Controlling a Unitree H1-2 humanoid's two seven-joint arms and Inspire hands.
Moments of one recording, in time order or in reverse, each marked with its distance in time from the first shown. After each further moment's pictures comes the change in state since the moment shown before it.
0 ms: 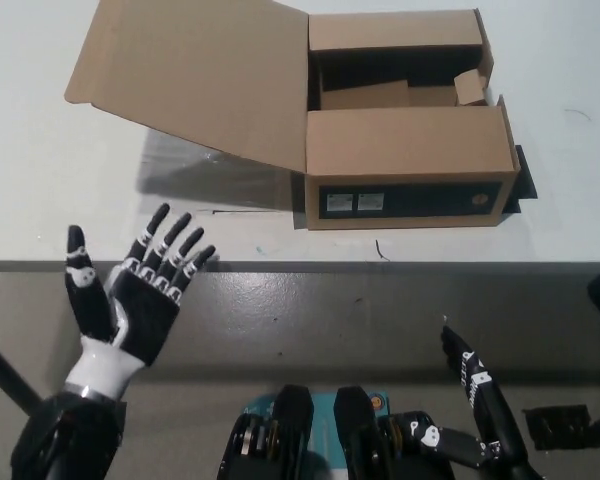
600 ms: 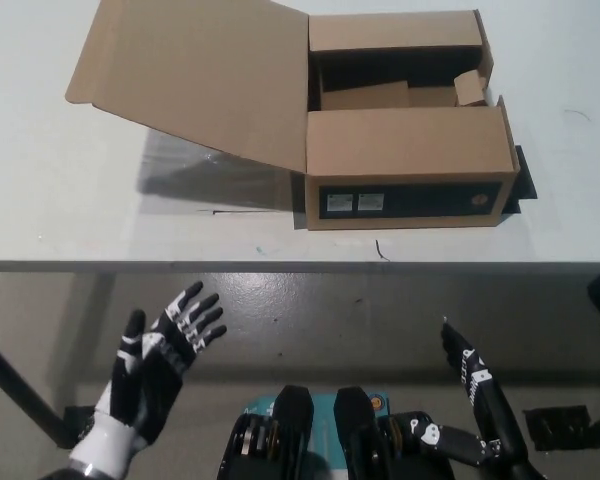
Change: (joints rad) left_arm 0.207 0.087 -0.210 -0.153 0.350 -0.197 0.015; right_arm 0.000 0.000 0.000 -0.007 0.000 0.000 0.000
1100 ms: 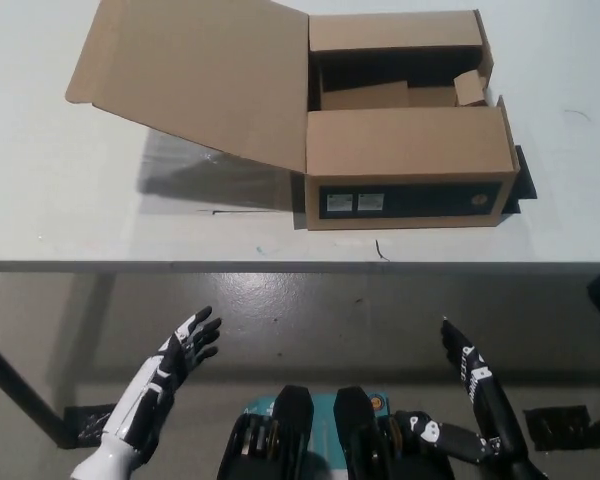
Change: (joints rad) left_arm 0.063 0.029 -0.071 -0.001 0.295 -0.142 0.039; right_arm -0.002 0.000 0.000 -0.008 0.000 -0.001 0.000
